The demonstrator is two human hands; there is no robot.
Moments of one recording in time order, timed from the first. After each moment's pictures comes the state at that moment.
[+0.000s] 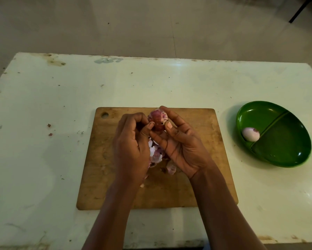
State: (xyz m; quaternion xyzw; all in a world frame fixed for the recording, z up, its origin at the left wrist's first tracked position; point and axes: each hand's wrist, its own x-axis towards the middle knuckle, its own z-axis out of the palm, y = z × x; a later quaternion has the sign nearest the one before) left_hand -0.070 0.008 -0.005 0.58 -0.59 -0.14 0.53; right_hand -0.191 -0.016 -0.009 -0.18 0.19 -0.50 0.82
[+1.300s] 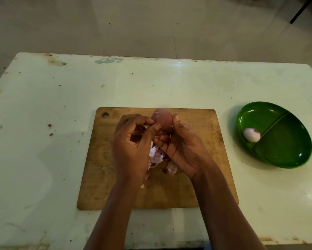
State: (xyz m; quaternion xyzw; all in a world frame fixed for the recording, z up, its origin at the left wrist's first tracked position) left_hand -0.074 0.009 0.002 0.57 -0.55 -0.18 0.58; right_hand -0.191 -0.018 -0.008 -0.18 0.33 -0.49 0.79
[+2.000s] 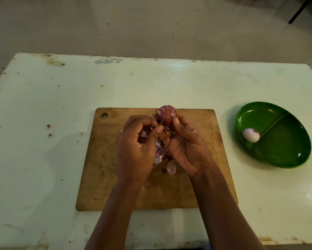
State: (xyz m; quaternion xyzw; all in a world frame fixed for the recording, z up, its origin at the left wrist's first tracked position) left_hand -0.075 0.007 -0.004 0.54 -0.59 -0.22 0.55; right_hand -0.197 -0.019 -0.009 -0.13 0.25 -0.53 0.80
